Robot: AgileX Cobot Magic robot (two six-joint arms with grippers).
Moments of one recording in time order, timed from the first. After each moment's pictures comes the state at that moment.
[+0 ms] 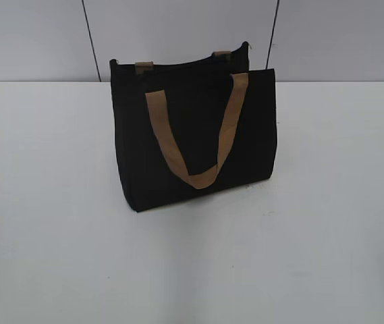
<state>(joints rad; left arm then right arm) -0.05 -0.01 -0.53 -0.16 1.07 0.16 -0.03 -0.01 -0.49 0.22 1.10 -0.24</state>
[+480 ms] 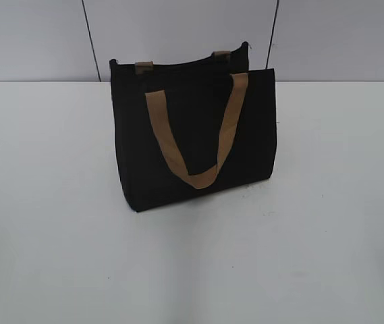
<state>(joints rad) -0.05 0.06 -0.53 -0.16 1.06 0.16 -0.03 0.02 -0.49 0.22 1.10 -0.24</state>
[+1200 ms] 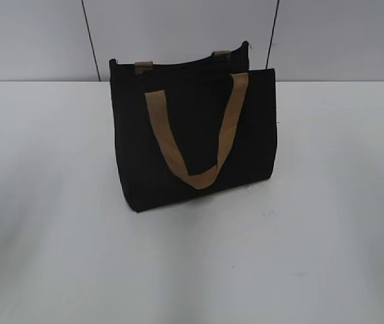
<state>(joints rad) -0.05 0.79 -0.56 -0.62 0.57 0.91 -0.03 0.72 -0.85 0.26 1.02 -0.39</state>
